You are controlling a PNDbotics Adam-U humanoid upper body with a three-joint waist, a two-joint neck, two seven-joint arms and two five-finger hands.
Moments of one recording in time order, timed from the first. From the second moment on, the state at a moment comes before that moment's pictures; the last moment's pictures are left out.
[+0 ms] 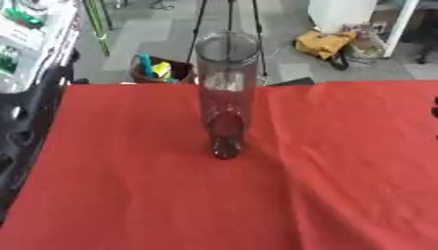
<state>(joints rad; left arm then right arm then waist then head) -1.28 0.43 -0.10 -1.42 0.09 0.14 0.48 -0.27 -0.46 0.03 -1.99 0.06 -0.42 -0.22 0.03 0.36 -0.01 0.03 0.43</state>
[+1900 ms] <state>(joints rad) -1.44 0.33 -0.07 -1.42 0.39 0.10 0.79 -0.29 -0.44 0.08 -1.99 0.08 -0.37 -0.16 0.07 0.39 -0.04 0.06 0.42</state>
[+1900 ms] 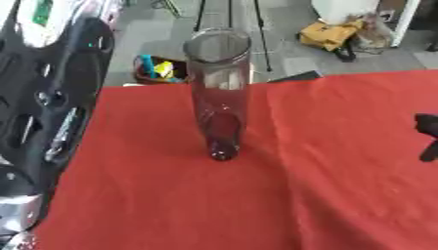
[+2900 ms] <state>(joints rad) -1.43 0.31 -0.11 -1.47 0.38 0.13 0.78 -0.31 -0.43 0.08 -1.99 0.08 -0.36 -0.15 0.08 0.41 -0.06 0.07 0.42</state>
